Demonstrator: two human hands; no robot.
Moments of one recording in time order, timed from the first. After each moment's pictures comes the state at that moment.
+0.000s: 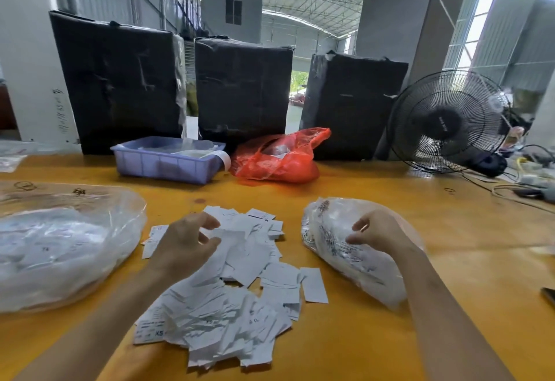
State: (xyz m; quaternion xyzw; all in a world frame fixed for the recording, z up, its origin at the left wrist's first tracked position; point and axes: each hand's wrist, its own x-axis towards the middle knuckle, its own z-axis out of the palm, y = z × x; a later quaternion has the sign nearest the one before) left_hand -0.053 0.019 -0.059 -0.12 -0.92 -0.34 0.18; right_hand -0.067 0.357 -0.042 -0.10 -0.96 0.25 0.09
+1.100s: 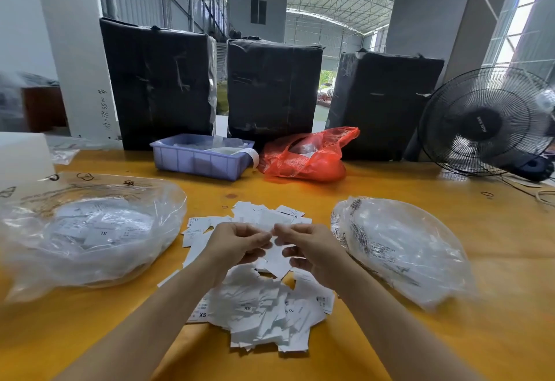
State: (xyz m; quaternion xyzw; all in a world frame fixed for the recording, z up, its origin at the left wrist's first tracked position) left_hand -0.036 0.030 -0.061 -0.03 -0.71 -0.70 -0.05; right_hand -0.027 0.193 -0.051 0.02 -0.72 0.69 -0.09
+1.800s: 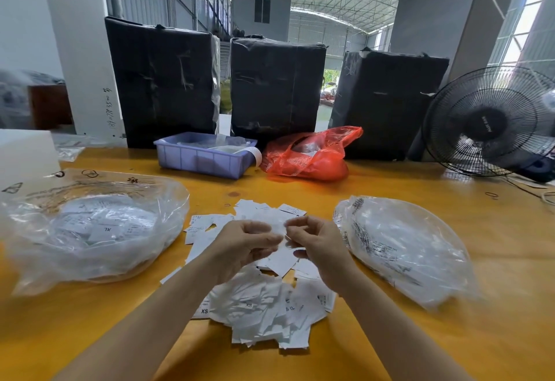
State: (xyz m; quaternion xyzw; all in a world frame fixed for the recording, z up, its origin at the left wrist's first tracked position) left_hand -0.035 0.037 -0.057 -0.02 -0.65 -0.76 -0.10; right_hand -0.024 0.196 -0.055 0.06 -0.74 0.67 0.04
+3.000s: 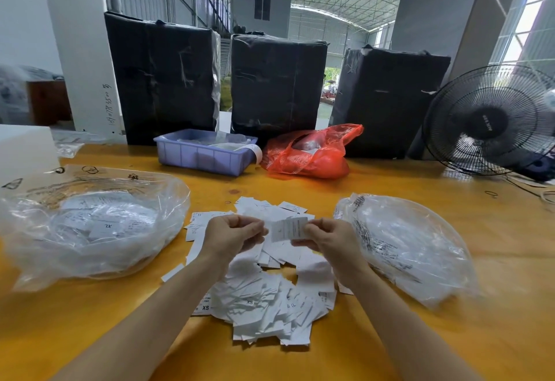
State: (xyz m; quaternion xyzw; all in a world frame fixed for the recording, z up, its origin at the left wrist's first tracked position) left_hand -0.041 0.030 -0.068 0.03 -0.64 -0.76 0.02; right_hand -0.034 0.214 -0.067 0.04 -0.76 0.64 0.09
